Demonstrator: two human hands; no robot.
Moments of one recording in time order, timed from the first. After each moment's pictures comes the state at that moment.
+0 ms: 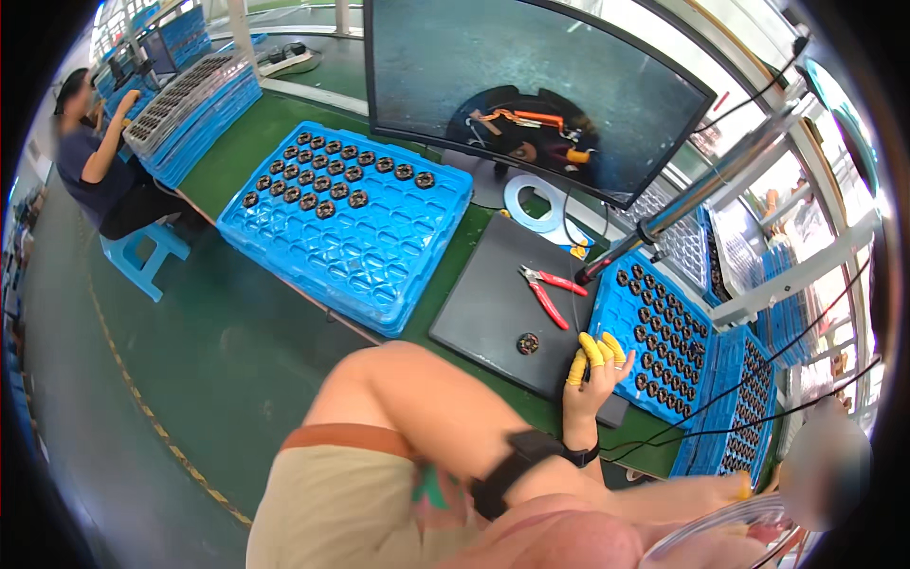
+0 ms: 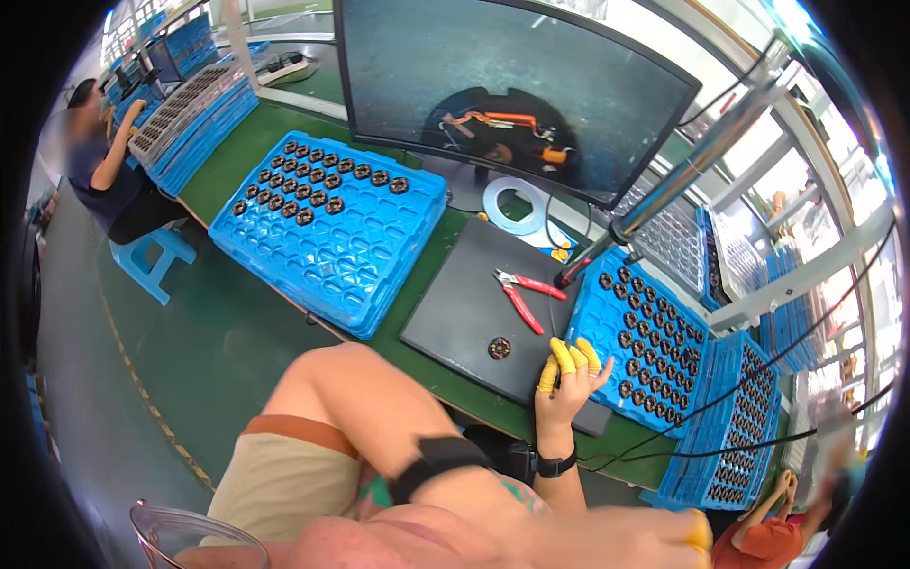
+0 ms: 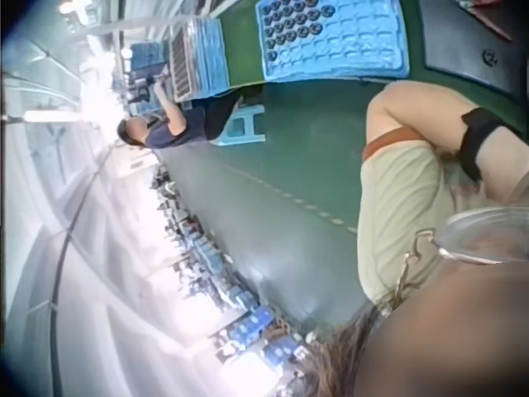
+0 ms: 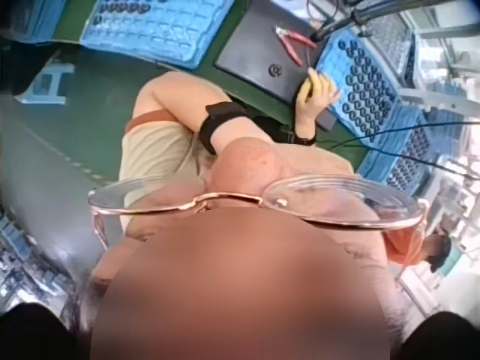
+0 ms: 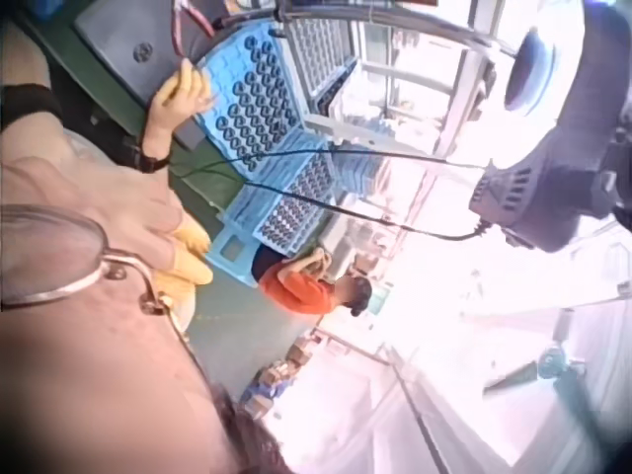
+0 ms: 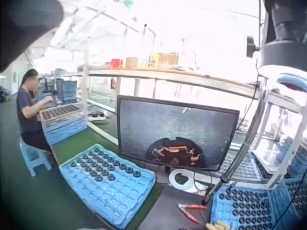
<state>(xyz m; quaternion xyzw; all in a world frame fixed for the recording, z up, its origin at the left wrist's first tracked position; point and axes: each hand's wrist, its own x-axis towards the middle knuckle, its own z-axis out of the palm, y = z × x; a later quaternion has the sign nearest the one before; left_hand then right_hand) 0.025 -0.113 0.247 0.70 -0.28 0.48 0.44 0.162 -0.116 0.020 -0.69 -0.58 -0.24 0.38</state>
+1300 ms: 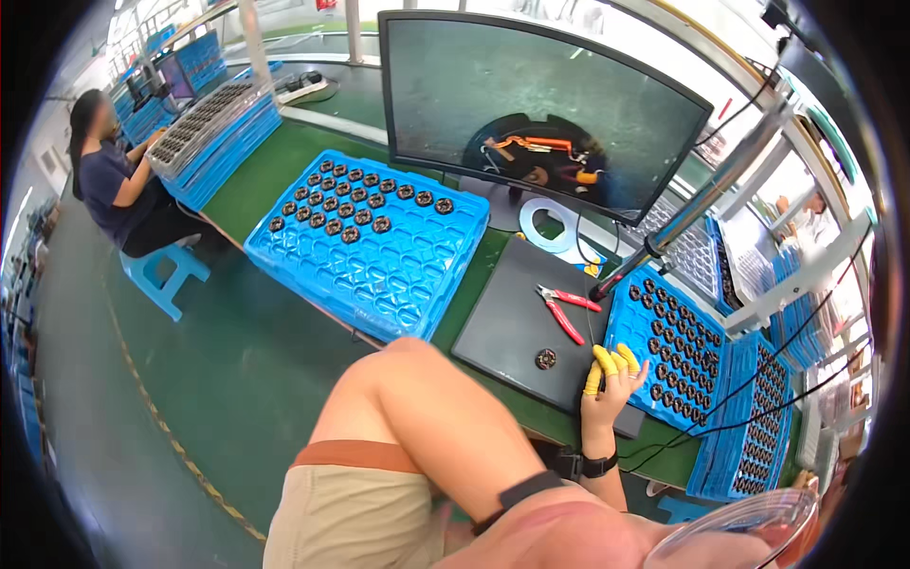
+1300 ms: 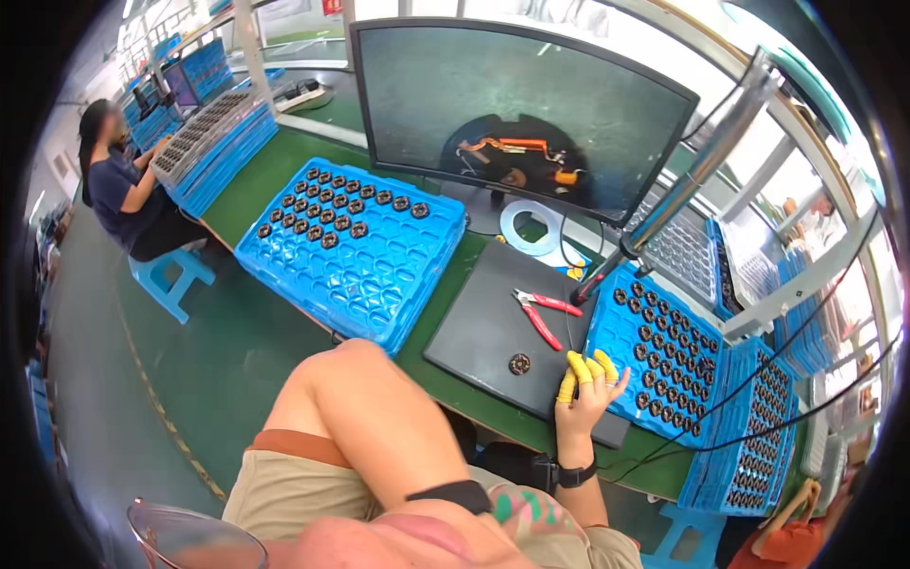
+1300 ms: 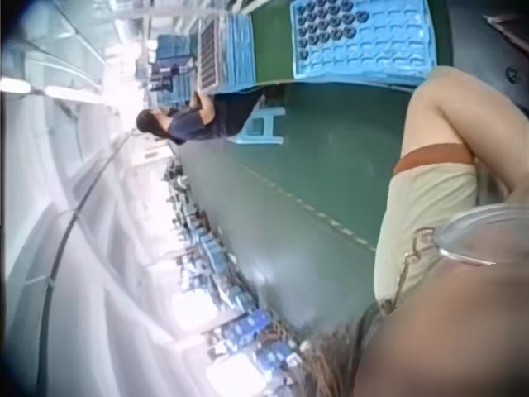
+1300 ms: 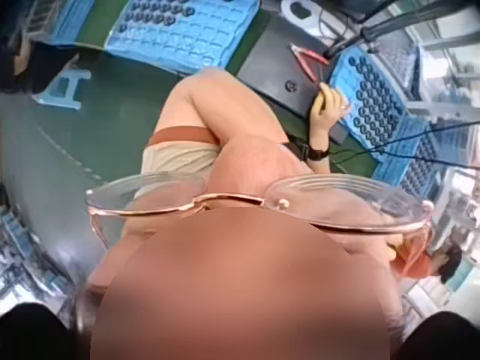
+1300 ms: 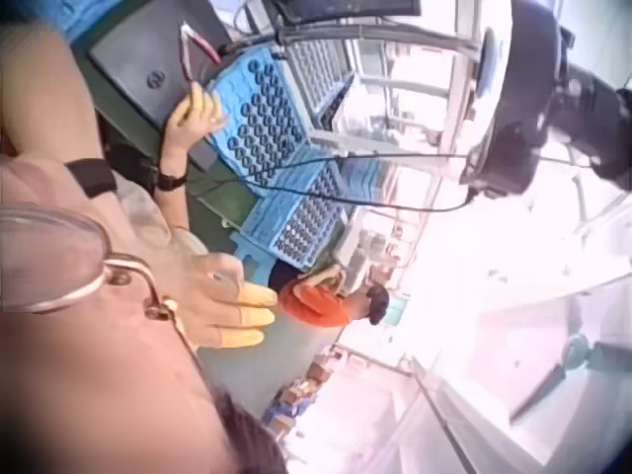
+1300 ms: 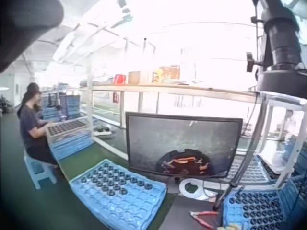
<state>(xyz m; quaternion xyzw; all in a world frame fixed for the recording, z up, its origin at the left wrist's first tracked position) 0.001 -0.115 0.255 0.67 -0.23 0.37 0.60 0.173 -0.117 0.021 -0.70 -0.56 -0.25 0.37</state>
